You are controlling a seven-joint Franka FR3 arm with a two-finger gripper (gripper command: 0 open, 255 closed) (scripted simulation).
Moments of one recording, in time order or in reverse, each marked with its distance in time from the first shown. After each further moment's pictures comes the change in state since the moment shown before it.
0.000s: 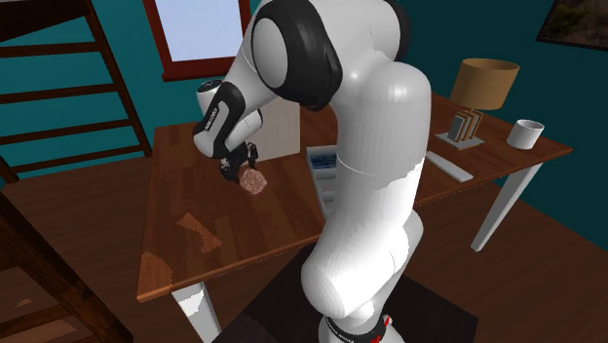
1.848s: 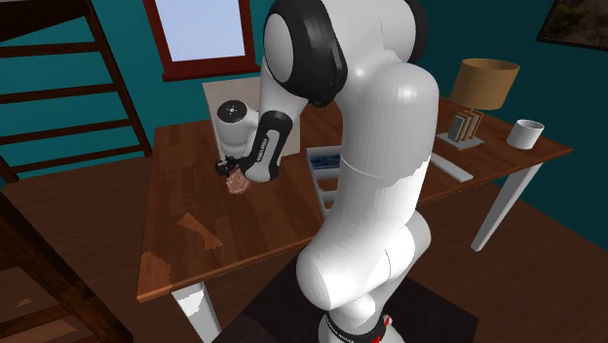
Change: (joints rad) arm -0.191 -0.027 0.069 -0.170 -0.649 0.577 0.813
